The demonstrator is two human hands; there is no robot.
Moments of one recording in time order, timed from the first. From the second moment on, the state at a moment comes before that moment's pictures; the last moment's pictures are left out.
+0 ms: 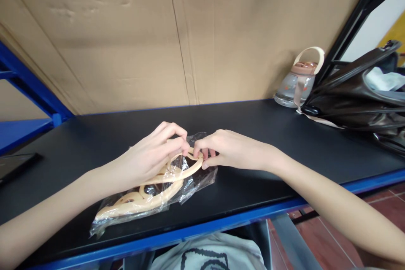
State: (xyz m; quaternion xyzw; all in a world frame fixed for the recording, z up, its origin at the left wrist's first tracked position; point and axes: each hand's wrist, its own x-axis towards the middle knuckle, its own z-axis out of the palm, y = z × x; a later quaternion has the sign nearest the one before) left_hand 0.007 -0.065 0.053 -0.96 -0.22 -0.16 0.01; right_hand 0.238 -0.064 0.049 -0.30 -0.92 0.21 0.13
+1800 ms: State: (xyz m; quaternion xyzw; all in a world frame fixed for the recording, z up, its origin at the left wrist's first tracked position) left_hand -0.046 -0.020 0.064 -0.87 -0.42 -0.03 -0.24; right_hand 0.201 -0.053 0.013 -0.29 -0.85 0.35 0.26
